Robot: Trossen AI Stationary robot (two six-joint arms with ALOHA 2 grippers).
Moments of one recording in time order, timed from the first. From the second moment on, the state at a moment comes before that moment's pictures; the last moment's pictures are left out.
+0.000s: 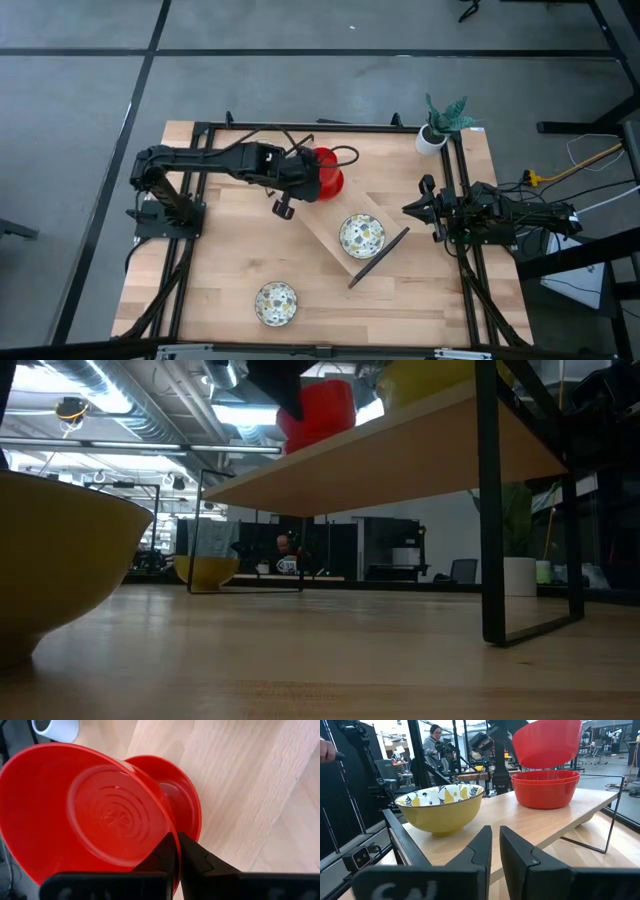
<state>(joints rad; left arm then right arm) 0.01 1.66 1.70 -1.06 -0.23 0.54 -0.03 0.00 0.01 0.07 -0.12 0.10</state>
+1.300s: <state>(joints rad) 0.04 1.69 1.69 -1.08 -0.16 0.62 -0.03 0.00 0.01 0.07 -0.12 0.10</state>
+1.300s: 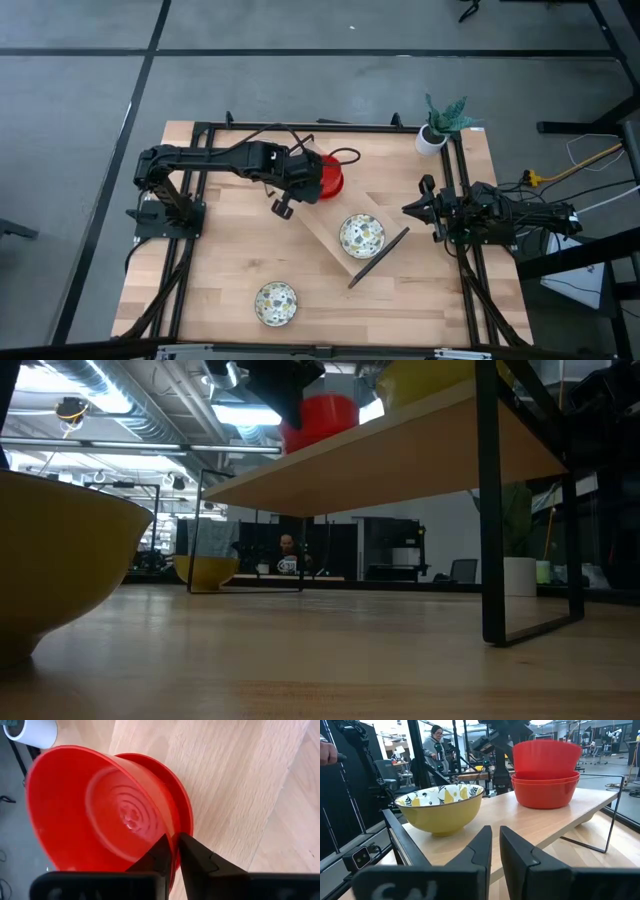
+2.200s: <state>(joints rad) 0.04 1.68 1.70 -1.08 -0.17 0.60 -0.03 0.00 0.01 0.07 -0.12 0.10</state>
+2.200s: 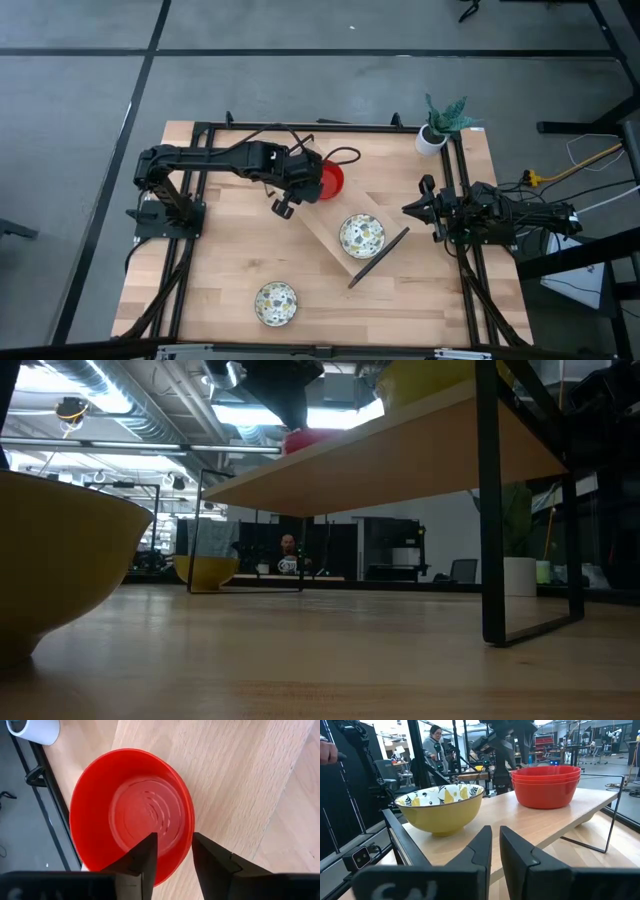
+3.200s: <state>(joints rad) 0.16 1.63 1.80 -1.34 -0.19 0.30 -0.03 0.00 0.01 0.07 -0.12 0.10</state>
